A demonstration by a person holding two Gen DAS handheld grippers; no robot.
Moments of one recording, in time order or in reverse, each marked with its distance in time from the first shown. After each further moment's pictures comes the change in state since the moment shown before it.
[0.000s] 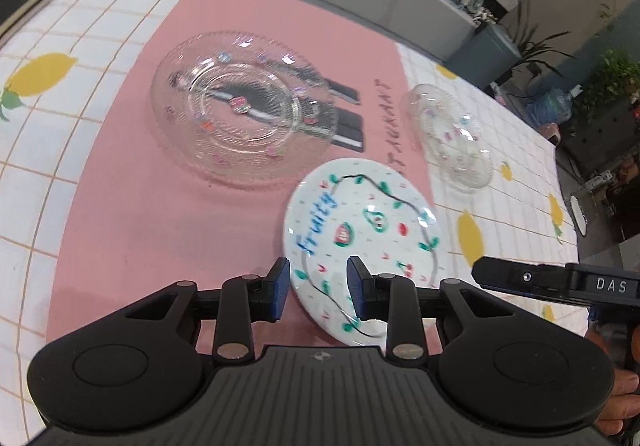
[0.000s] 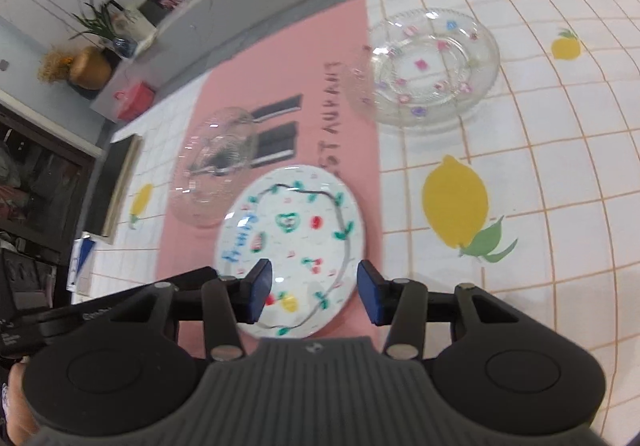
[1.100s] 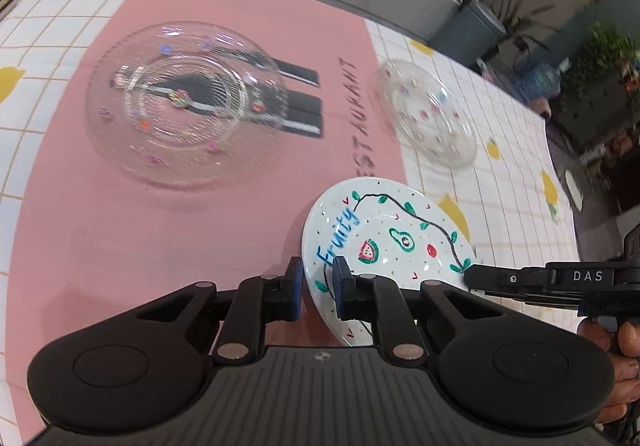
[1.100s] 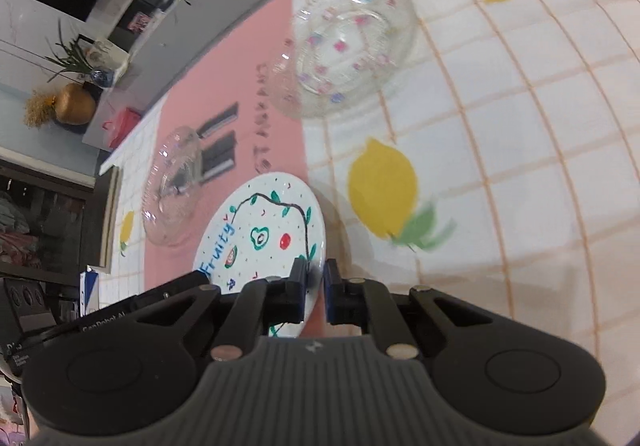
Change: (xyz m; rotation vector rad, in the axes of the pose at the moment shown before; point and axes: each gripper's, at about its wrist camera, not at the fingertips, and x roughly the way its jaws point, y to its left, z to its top) left arm 0.017 -0.035 -0.003 0.094 0.042 -0.013; right arm -0.014 -0.061 -0.007 0.173 0.042 0.025
